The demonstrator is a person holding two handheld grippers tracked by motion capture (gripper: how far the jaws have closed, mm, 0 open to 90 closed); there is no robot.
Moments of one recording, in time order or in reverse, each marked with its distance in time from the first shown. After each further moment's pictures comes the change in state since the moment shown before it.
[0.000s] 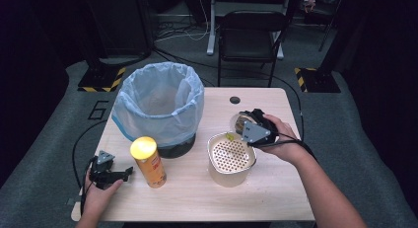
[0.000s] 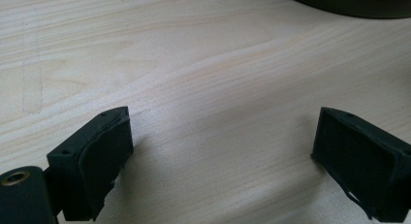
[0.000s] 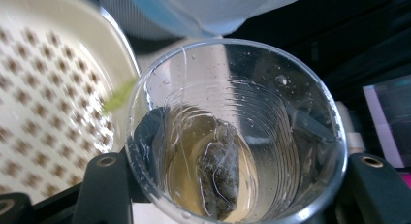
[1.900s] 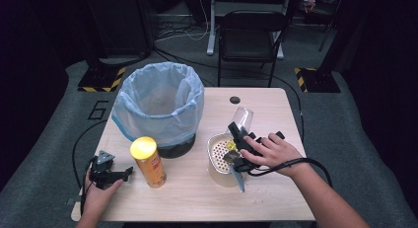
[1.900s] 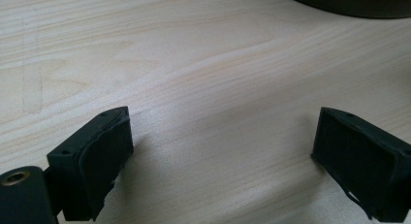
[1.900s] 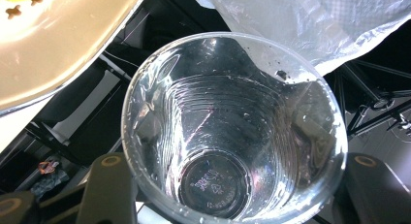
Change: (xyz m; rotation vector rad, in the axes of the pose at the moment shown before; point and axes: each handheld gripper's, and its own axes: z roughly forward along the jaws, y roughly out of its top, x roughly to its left) left arm 0.000 0.000 0.000 0.000 0.000 -0.003; right arm 0.083 0.022 0.004 0.243 -0.512 -1.033
